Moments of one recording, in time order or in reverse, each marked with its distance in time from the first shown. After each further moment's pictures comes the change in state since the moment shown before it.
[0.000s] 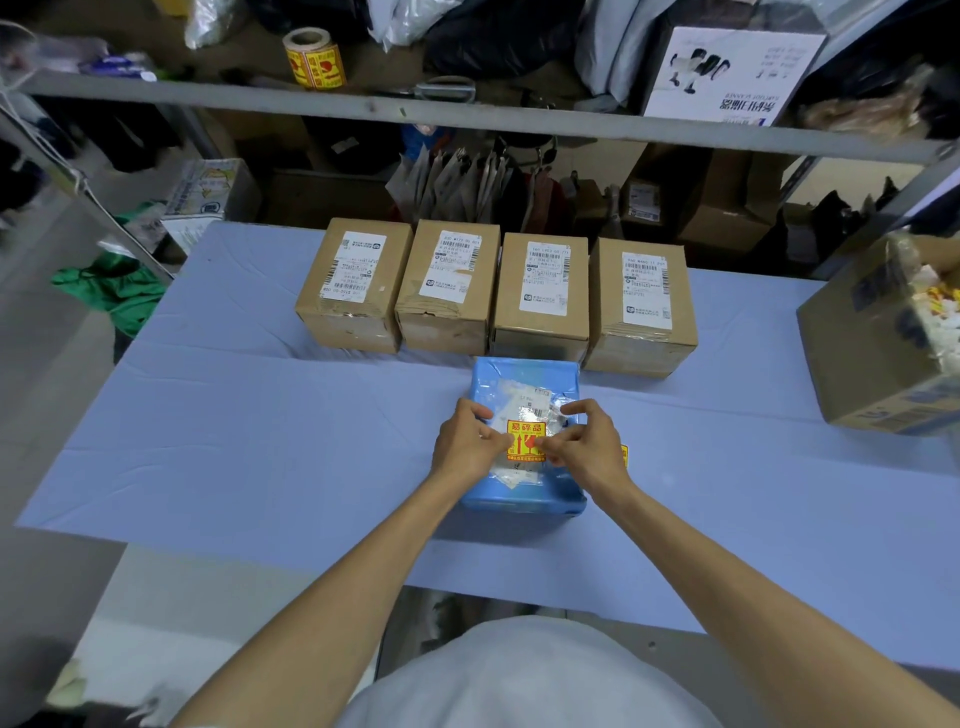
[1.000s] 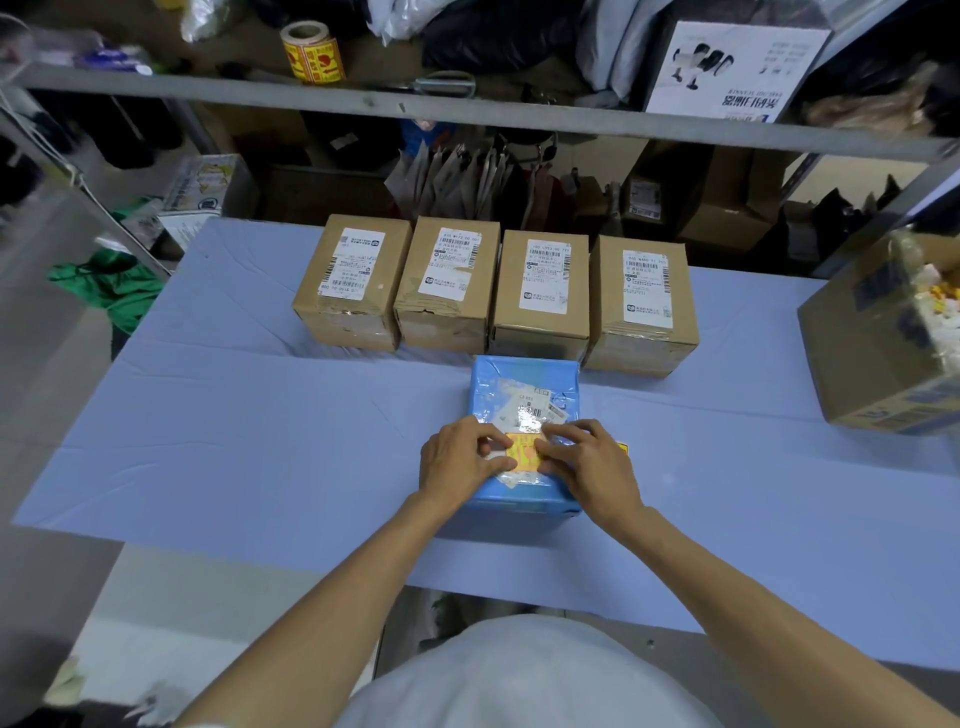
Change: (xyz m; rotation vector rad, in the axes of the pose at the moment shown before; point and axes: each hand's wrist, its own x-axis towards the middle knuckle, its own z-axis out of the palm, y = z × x) left_hand -0.009 -0.015 -0.004 0.371 0.049 0.304; right_hand -0.007 0.027 -0.013 -0.816 -0.016 -0.683
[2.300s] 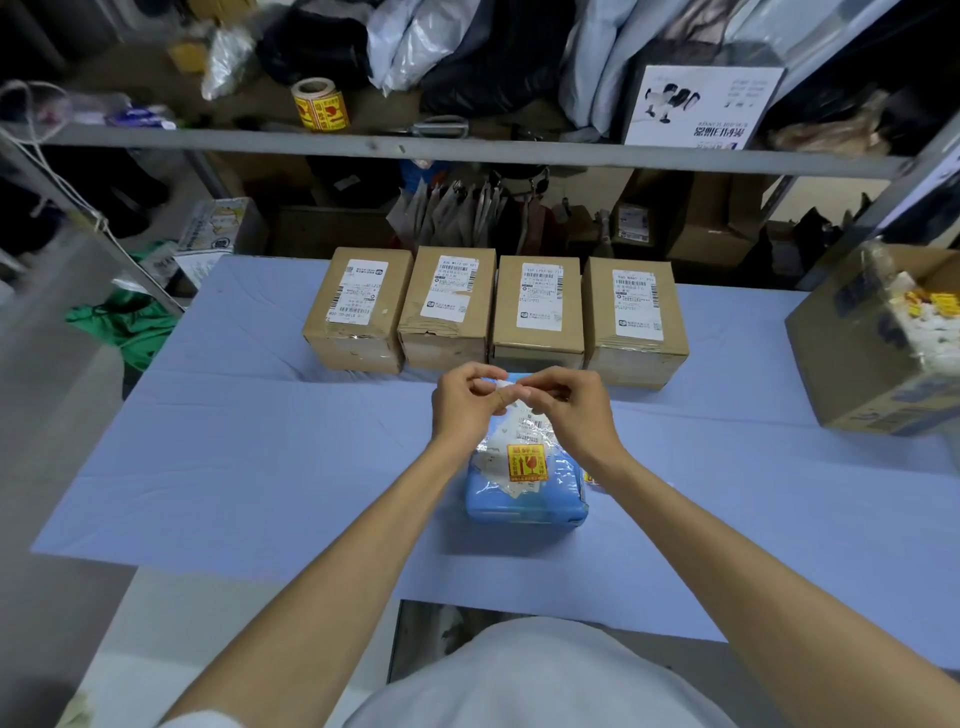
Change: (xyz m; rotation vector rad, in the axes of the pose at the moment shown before) left_hand 0.026 0.052 -0.048 -0.727 0.119 -0.100; right_hand 0.046 -0.054 -0.060 0.926 0.202 0.236
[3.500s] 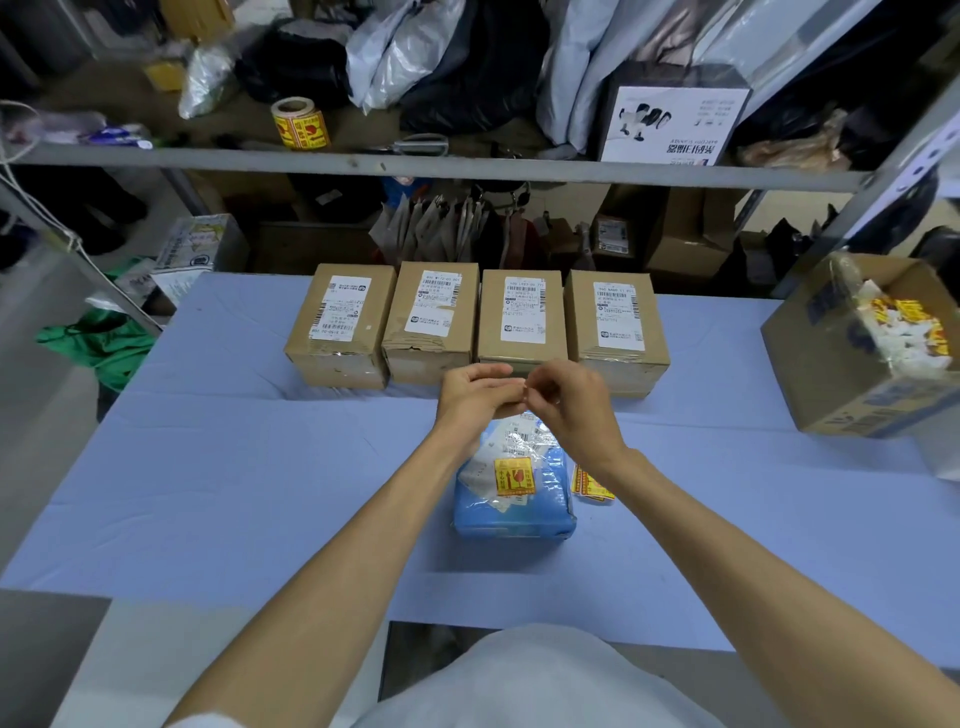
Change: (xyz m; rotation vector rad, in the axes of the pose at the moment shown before) left_hand 0.007 0.029 0.015 -0.438 -0.150 -0.157; right_hand 0.012 -0.009 -0.020 -0.506 0.079 -0.346
